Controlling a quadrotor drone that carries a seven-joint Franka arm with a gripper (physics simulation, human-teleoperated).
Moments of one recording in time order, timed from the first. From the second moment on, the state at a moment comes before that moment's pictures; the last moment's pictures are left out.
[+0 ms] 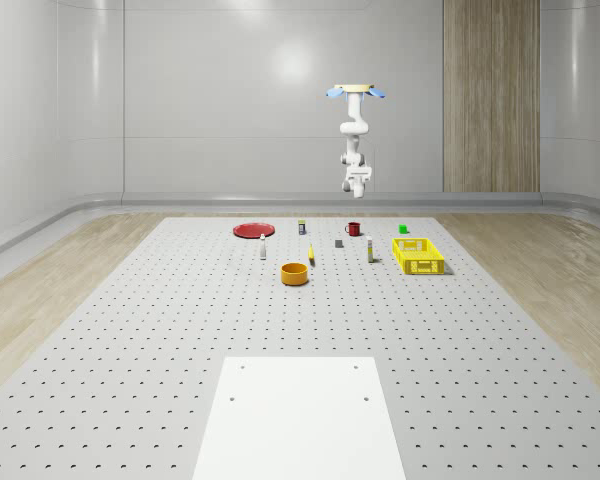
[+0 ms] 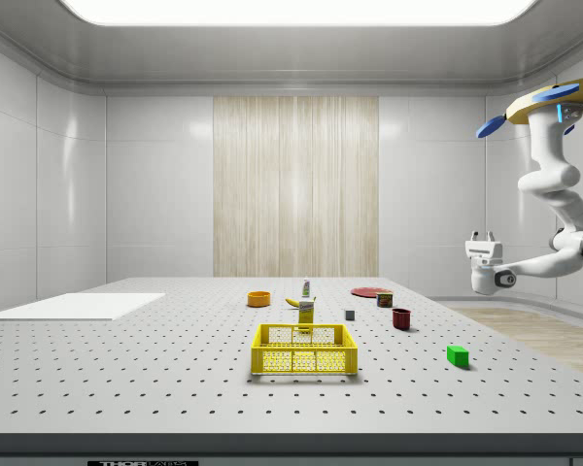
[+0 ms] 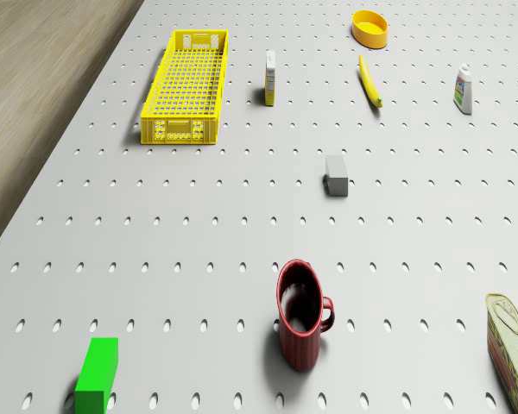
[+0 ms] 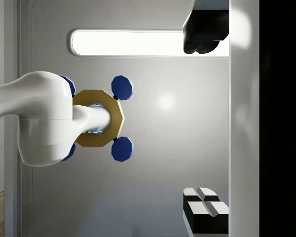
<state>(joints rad) -0.01 -0.70 0.00 -2.05 0.00 1.36 0.78</state>
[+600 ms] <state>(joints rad) -0.01 -0.70 0.00 -2.04 0.00 1.37 0.78</state>
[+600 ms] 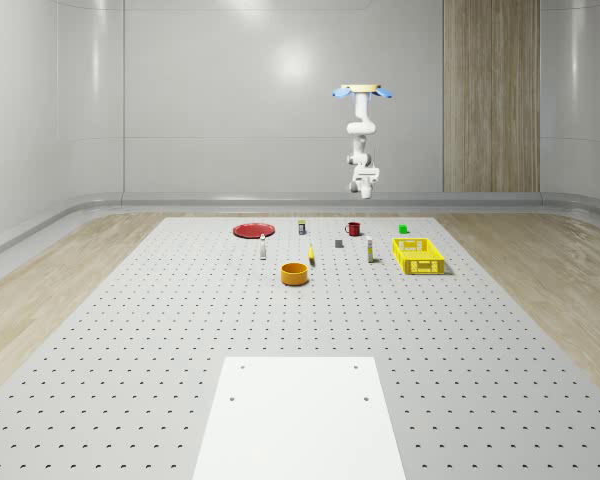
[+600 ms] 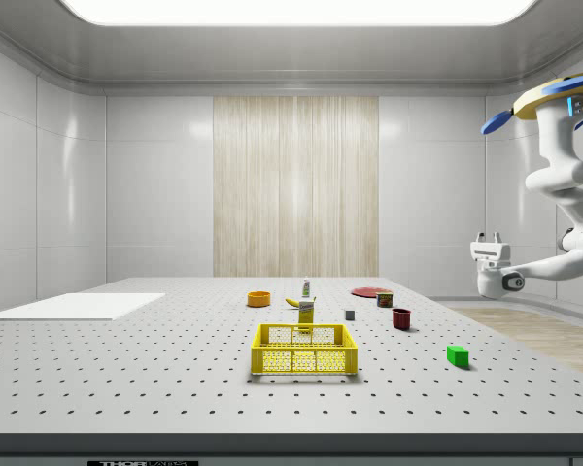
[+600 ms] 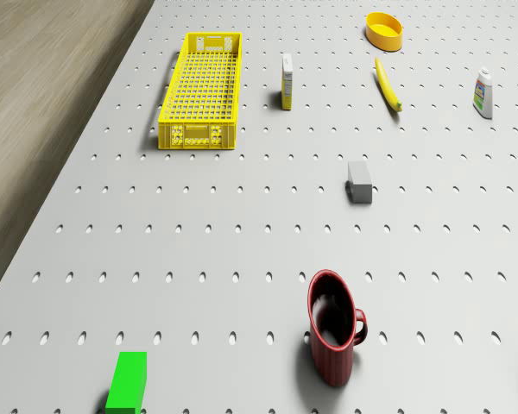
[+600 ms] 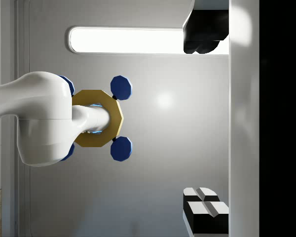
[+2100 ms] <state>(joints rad) -0.03 -0.72 0.07 -2.06 -0.09 1.39 0.79</state>
